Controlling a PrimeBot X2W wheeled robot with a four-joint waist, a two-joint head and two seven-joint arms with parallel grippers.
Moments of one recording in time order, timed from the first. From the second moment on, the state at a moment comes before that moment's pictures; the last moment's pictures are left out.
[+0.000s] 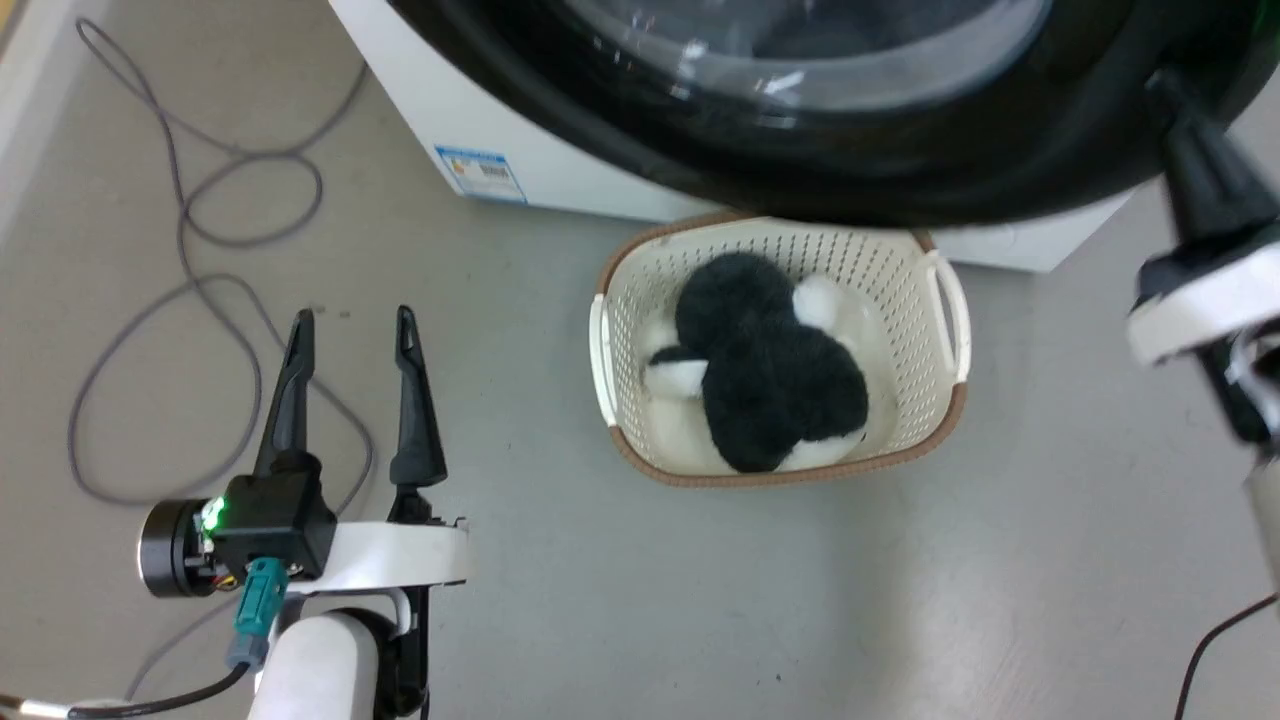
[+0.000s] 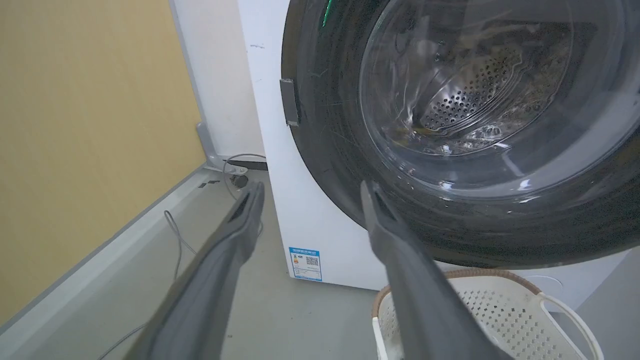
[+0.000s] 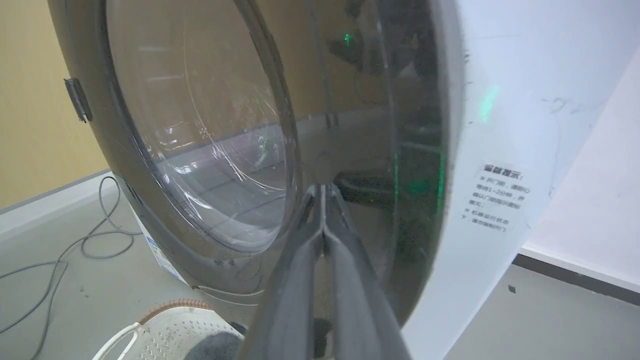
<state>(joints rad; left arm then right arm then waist) -0.19 0.05 -0.07 -0.04 -0.07 0.14 -0.26 -0.70 -0.37 0.13 0.43 0.25 0.13 -0.26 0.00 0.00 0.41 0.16</state>
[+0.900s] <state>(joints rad) -0.21 0.05 -0.06 -0.02 -0.07 0.16 -0.26 -0.78 -0.30 -0.03 0.47 0.11 0.13 -0.26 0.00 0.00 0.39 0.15</state>
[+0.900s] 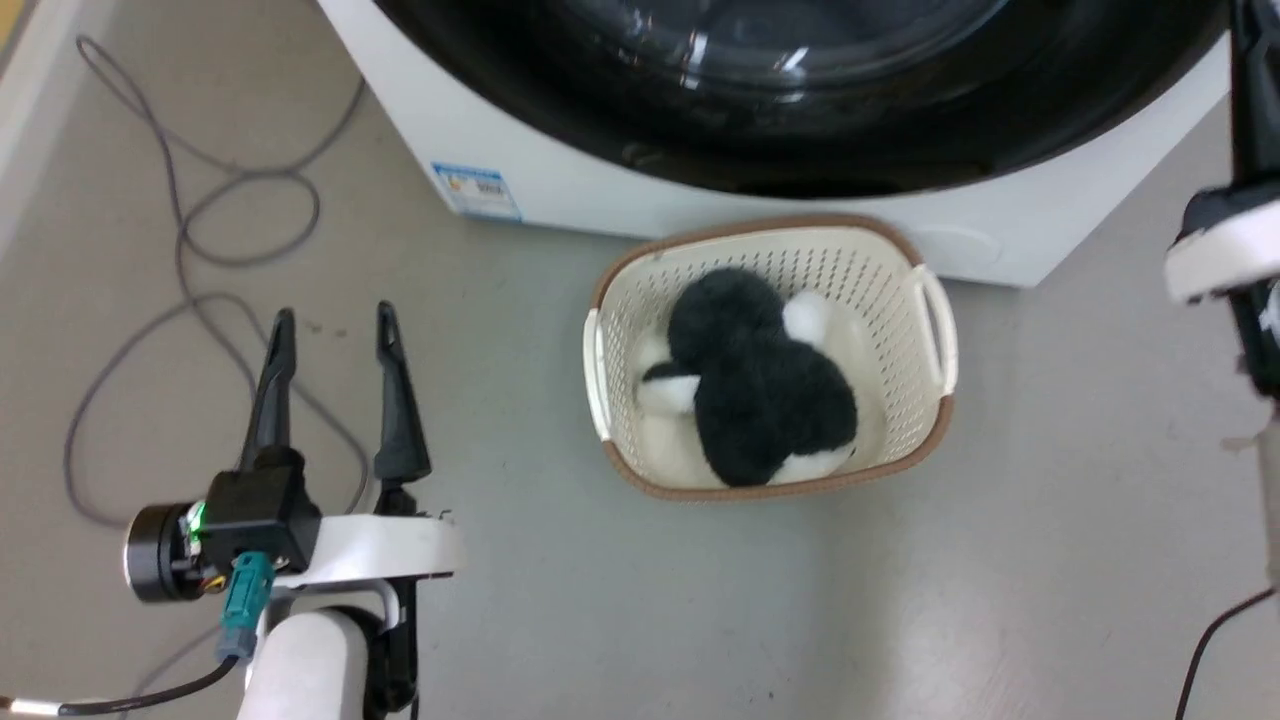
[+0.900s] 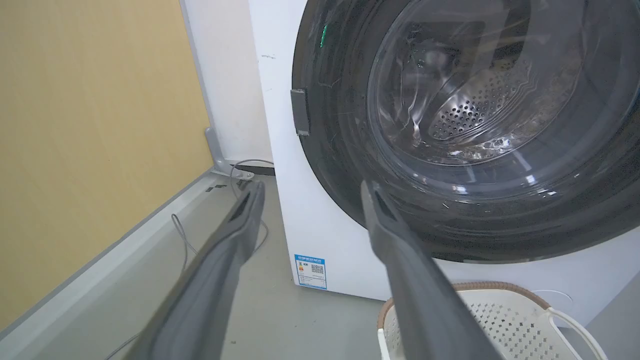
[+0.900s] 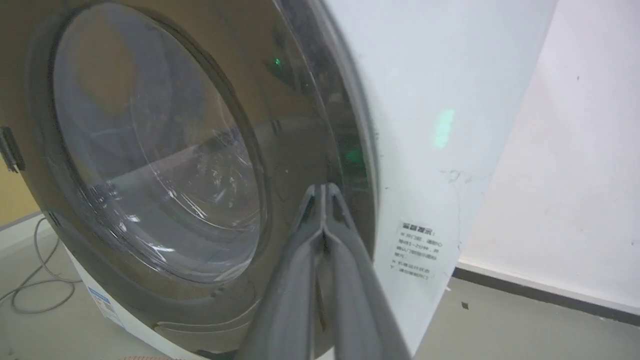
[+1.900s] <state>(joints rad) 0.00 0.05 -0.02 0.03 -0.02 0.13 -0.26 -0.08 -0.06 -0.06 0.08 0.13 0.13 -0.26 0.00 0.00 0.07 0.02</state>
